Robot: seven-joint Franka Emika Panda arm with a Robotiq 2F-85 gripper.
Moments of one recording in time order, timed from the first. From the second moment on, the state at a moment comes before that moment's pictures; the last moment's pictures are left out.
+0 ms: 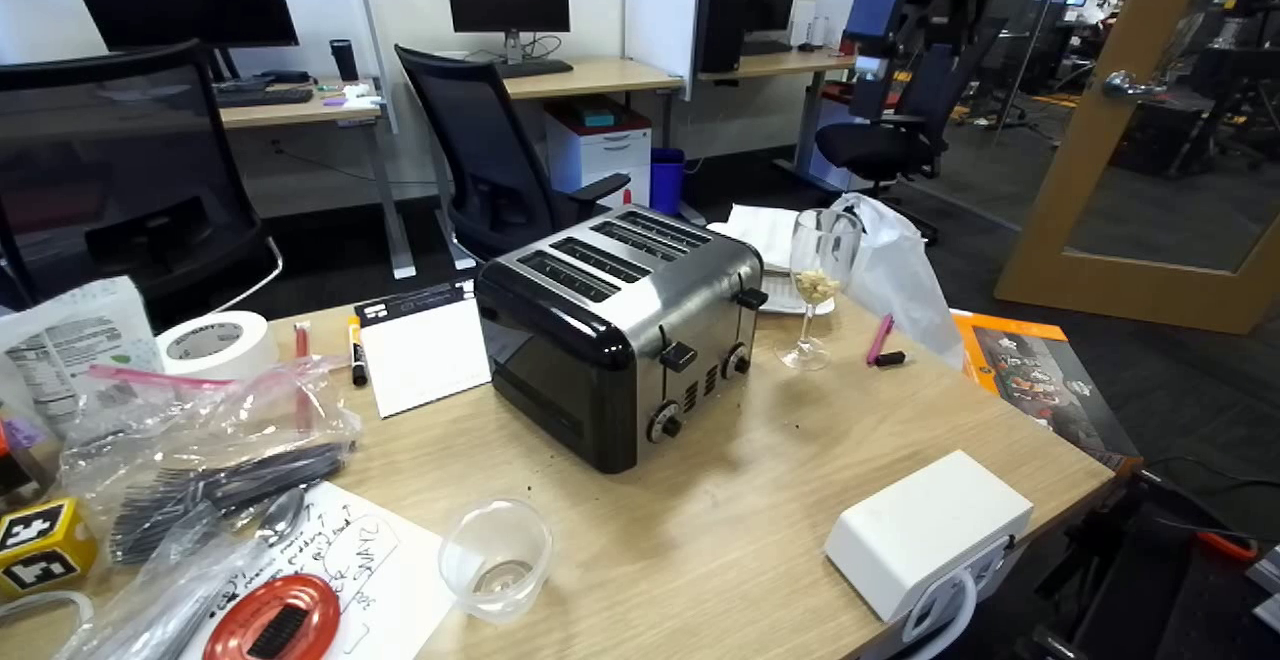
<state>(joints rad) 0.10 -0.31 0.10 -2.24 0.11 1.96 0.10</state>
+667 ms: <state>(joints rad) 0.06 -0.29 0.07 -2.23 0.11 1.96 0.26</state>
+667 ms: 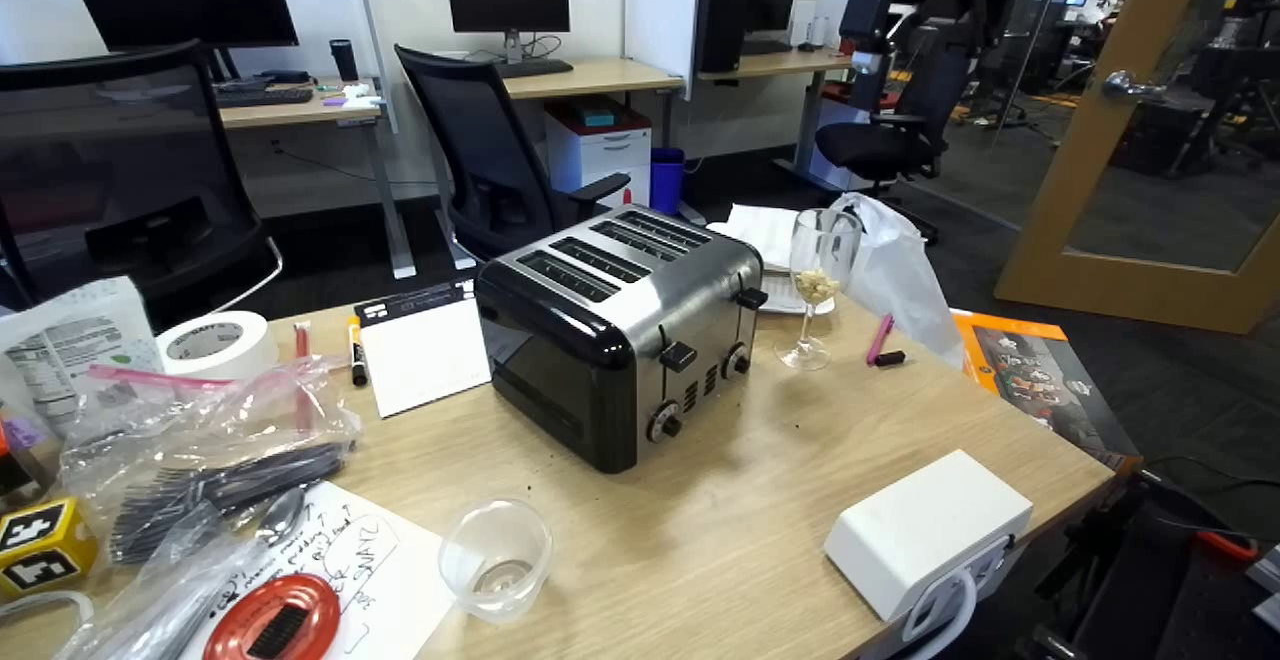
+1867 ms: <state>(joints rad) 0.00 -0.14 0.03 -2.19 0.18 1.98 0.58</state>
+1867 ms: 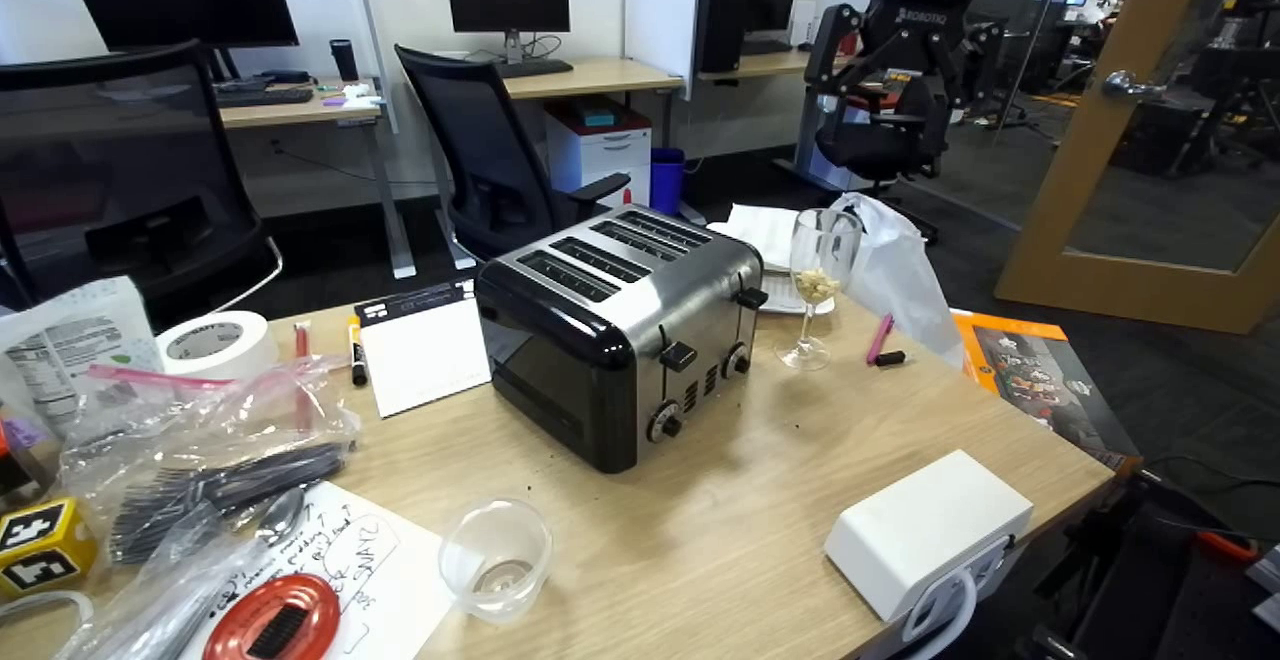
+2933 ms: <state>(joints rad) -0.05 0.10 -0.09 -2.15 0.30 2.20 1.09</state>
